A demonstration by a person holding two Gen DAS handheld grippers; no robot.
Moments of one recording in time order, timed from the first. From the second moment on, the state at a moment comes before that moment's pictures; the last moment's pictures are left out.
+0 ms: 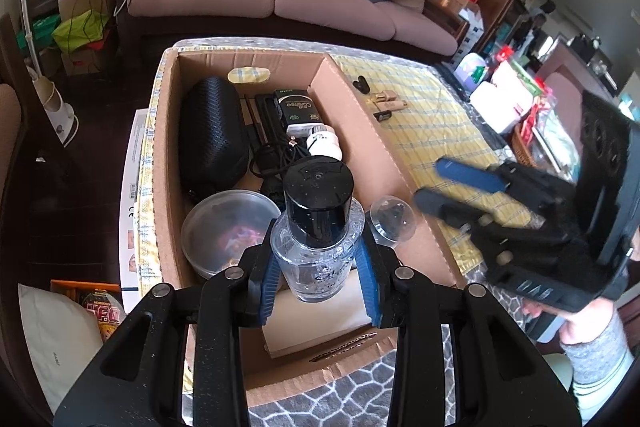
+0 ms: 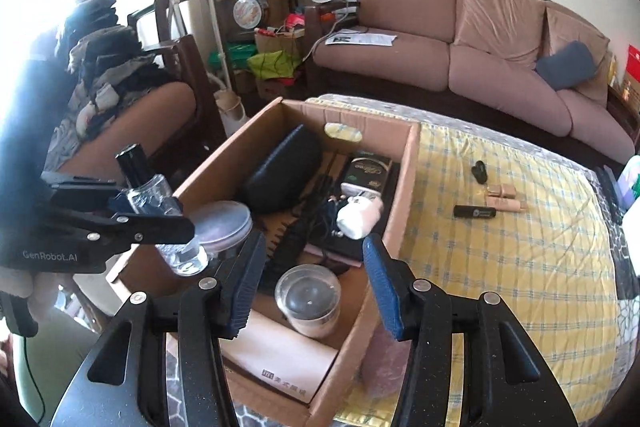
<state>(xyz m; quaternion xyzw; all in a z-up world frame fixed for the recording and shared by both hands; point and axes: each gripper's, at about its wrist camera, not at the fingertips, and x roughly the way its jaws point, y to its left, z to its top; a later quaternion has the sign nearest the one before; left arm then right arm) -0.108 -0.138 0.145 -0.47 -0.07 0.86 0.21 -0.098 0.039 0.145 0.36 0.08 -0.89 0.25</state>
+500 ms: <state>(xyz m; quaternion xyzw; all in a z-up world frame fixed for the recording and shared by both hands) -0.108 -0.134 0.139 -0.47 -0.07 0.85 0.22 -0.101 0.002 0.088 0.40 0.24 -0.85 0.23</state>
